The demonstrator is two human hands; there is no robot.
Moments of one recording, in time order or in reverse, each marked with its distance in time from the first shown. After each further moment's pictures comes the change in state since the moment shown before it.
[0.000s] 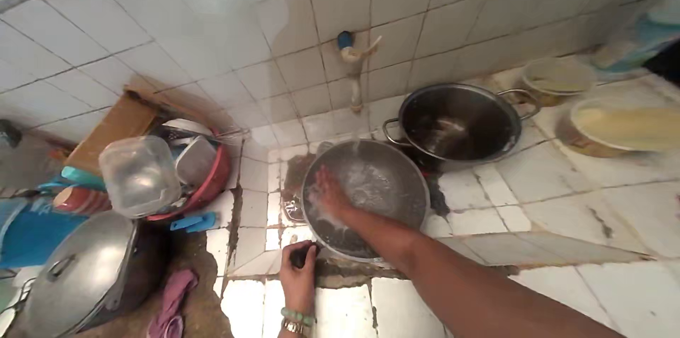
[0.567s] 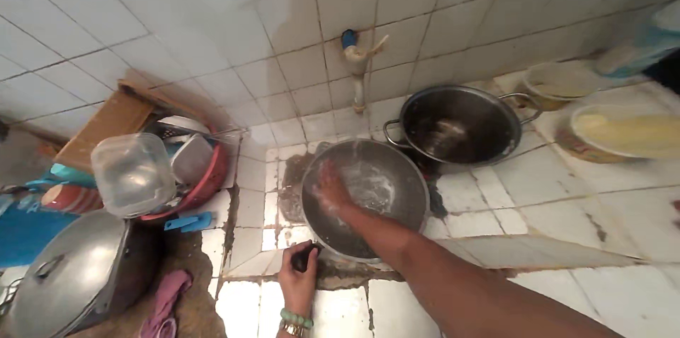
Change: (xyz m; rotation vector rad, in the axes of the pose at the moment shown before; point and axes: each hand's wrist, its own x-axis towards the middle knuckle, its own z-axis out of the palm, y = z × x) left_hand -0.003 -0.011 0.003 0.045 -0.018 0.180; right_hand 0.007 0.003 -0.001 -0.052 0.050 0.092
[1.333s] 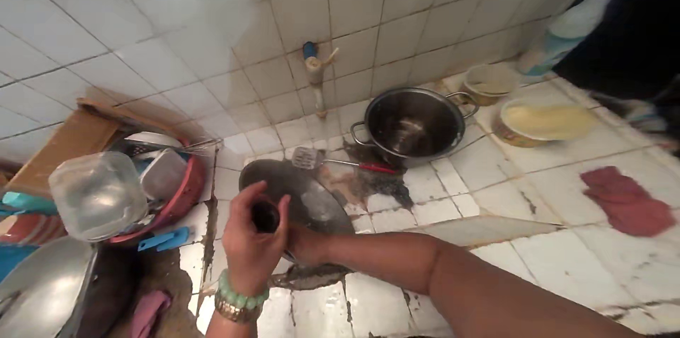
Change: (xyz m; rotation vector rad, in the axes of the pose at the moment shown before) left_hand 0.073 0.176 -0.011 0.221 0.013 0.868; right_hand -0.126 -0.114 -0.113 0.810 -0.212 -0.411
